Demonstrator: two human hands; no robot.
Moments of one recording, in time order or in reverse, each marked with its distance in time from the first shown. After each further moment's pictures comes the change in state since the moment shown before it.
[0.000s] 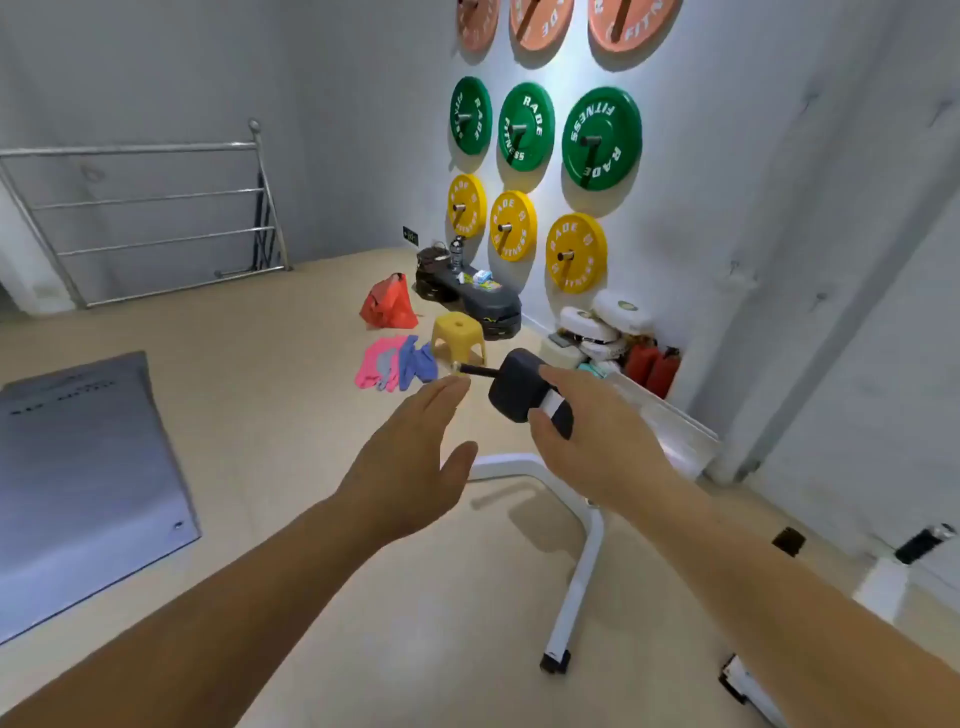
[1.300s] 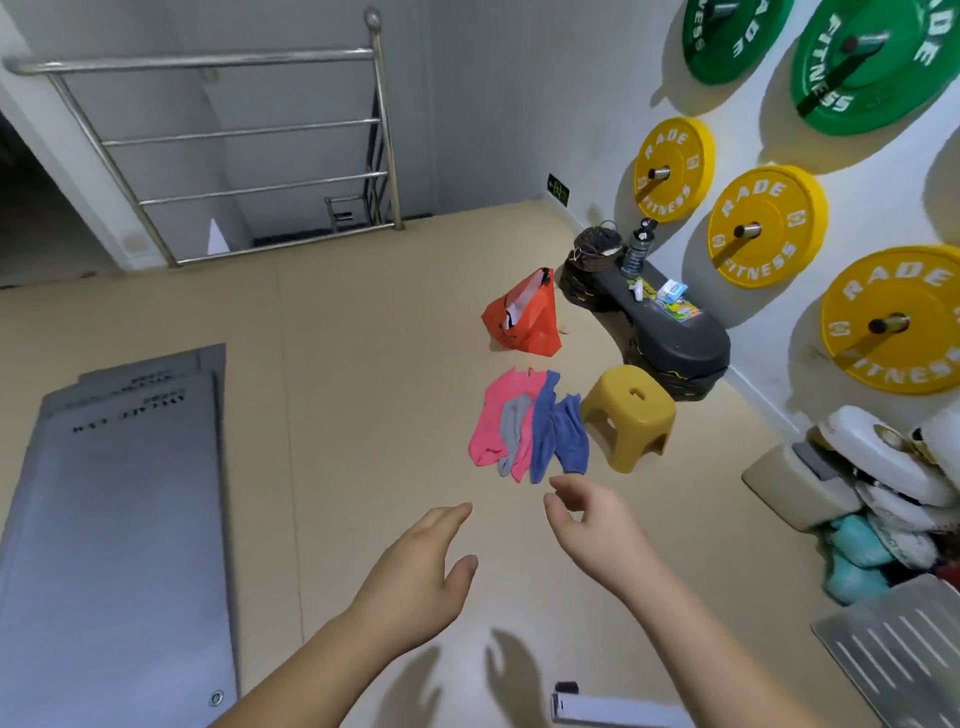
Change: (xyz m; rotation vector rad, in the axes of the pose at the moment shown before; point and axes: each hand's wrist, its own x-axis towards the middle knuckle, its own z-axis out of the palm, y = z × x) left_hand 0.698 -0.724 -0.005 -0.152 -0.247 -0.454; right_hand 0.944 -0.063 0.522 0.317 -0.464 0.260
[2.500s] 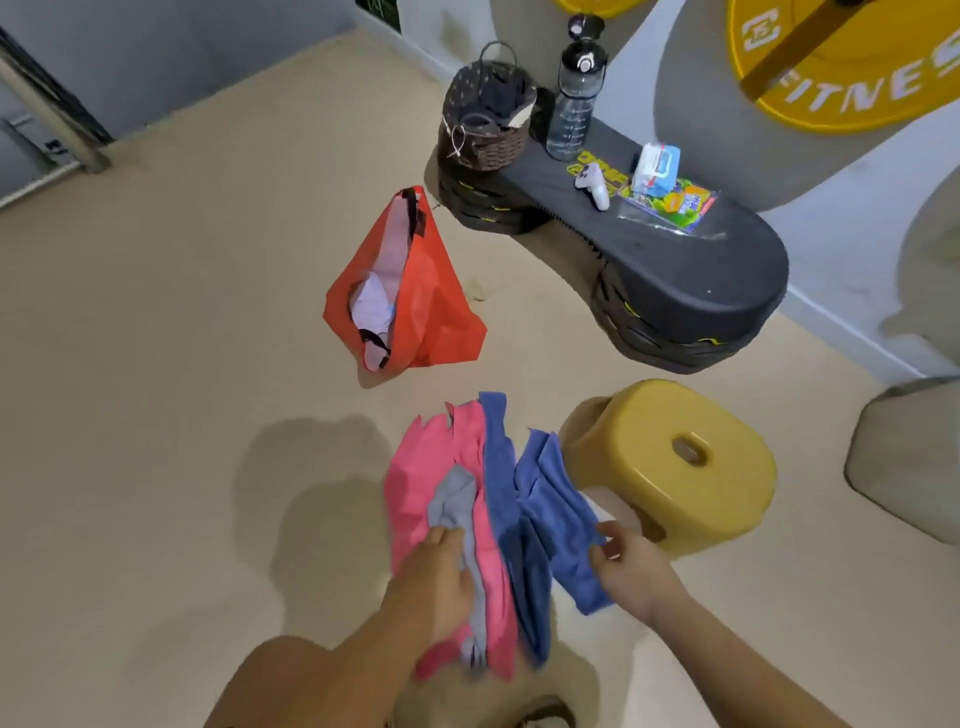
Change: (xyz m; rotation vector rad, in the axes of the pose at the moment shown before) left_hand 0.960 -0.221 0.252 0.210 -0.586 -0.123; right_hand 0.843 0.356 0.088 0.172 -0.076 0.721
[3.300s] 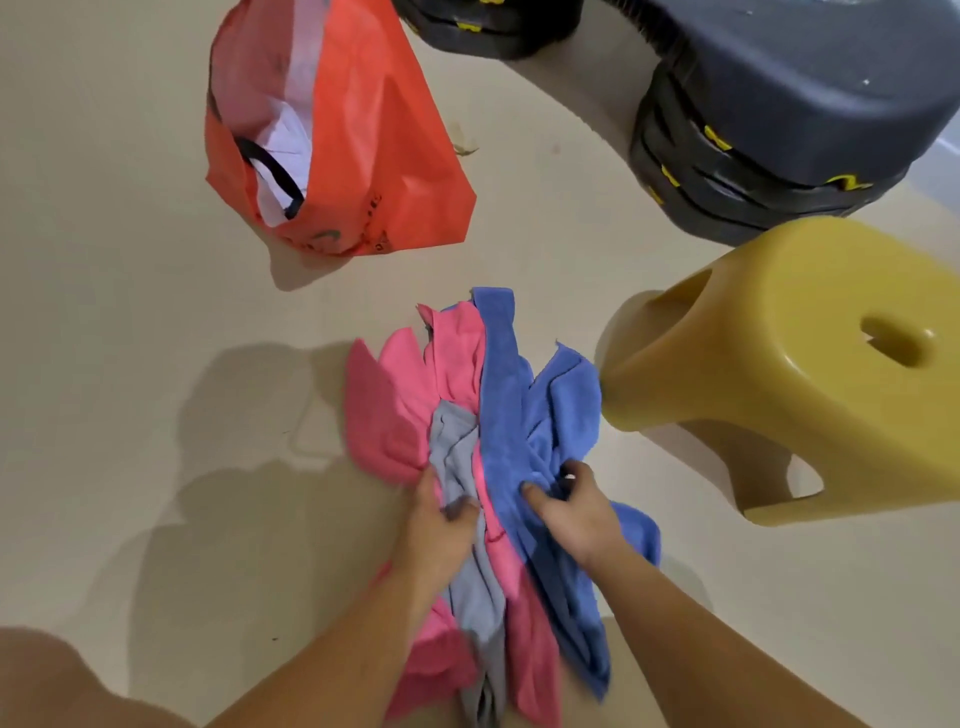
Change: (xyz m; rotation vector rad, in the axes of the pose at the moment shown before) left_hand 0.272 -0.152 0.193 -0.607 0.195 -0.214; right_hand 0.273 0.072 0.242 0.333 0.107 0.117
